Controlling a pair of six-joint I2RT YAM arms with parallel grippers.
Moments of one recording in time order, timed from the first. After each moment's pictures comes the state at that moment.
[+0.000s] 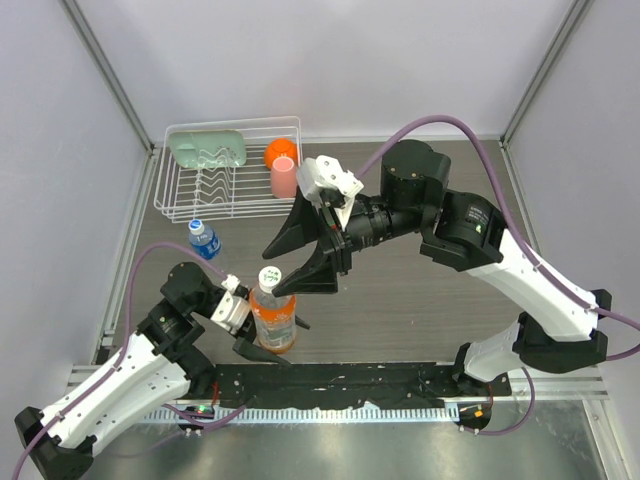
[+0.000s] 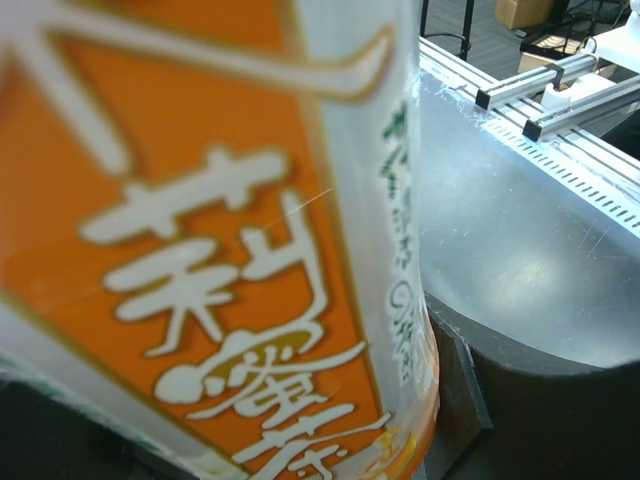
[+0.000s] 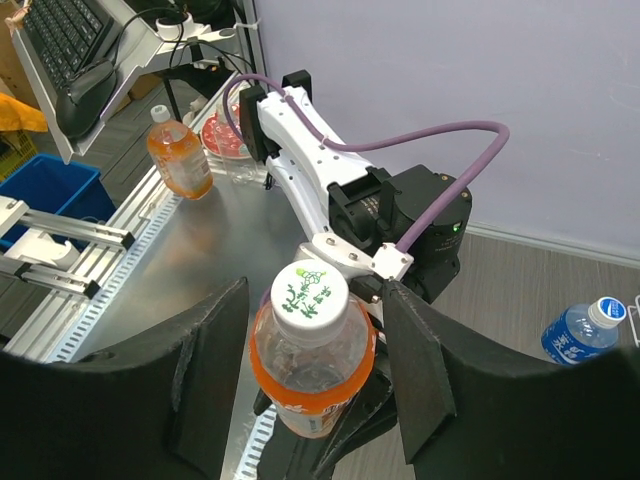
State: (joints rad) left arm -0.73 0.59 0.55 0.11 1.28 0.03; right arm 1.13 1.44 1.99 -0.60 -0.75 -0.02
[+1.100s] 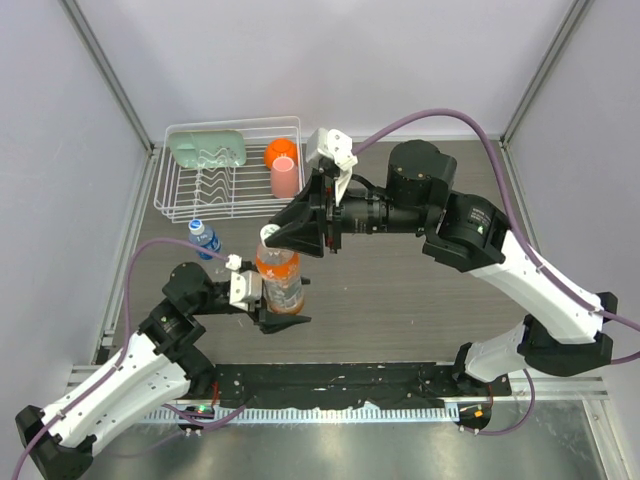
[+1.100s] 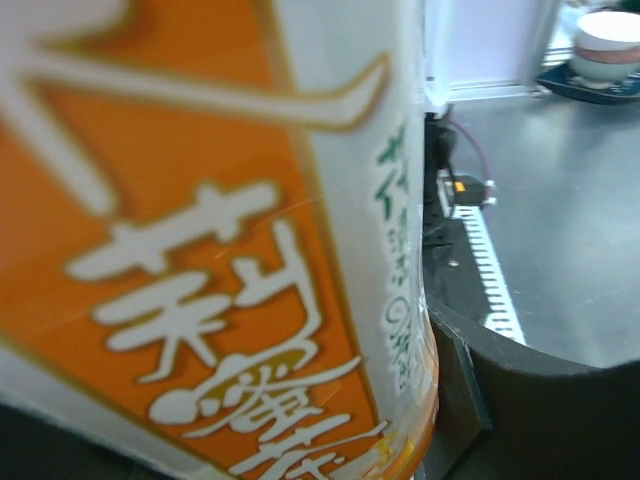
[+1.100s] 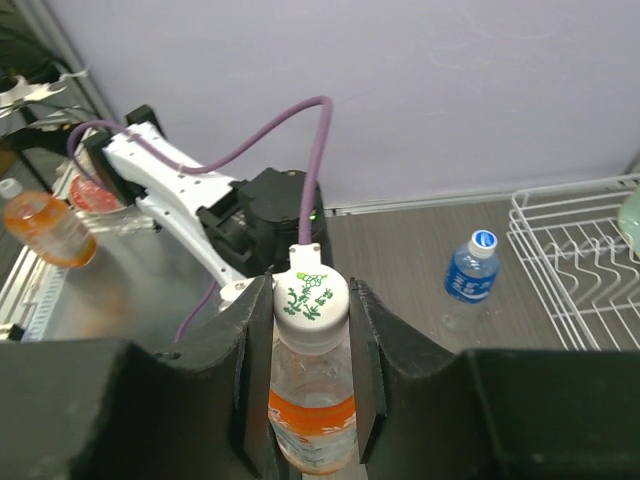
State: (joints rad) left arm -0.73 0.59 0.54 0.12 0.84 0.06; right arm 1.11 1.41 1.93 -0.54 -0.44 0.05
